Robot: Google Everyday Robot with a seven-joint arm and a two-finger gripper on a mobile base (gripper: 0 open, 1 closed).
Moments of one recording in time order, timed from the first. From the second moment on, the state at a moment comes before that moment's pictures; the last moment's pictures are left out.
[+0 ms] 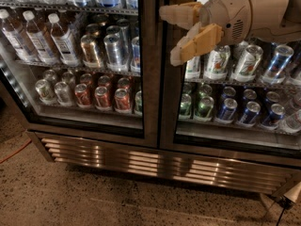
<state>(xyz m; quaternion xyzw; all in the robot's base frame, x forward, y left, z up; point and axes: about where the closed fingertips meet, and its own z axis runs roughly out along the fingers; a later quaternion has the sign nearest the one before) 0.513 -0.035 1.041 -0.56 0.52 0.46 0.46</state>
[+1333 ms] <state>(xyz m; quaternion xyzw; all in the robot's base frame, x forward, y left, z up) 0.546 -0.028 1.049 -0.52 0.54 0.46 0.47</state>
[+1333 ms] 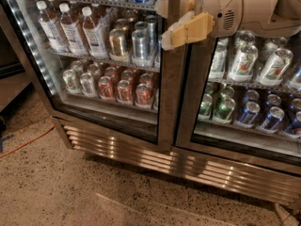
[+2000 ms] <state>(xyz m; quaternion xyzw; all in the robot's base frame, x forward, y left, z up) 0.546 -0.028 1.049 -0.52 0.54 0.46 0.47</state>
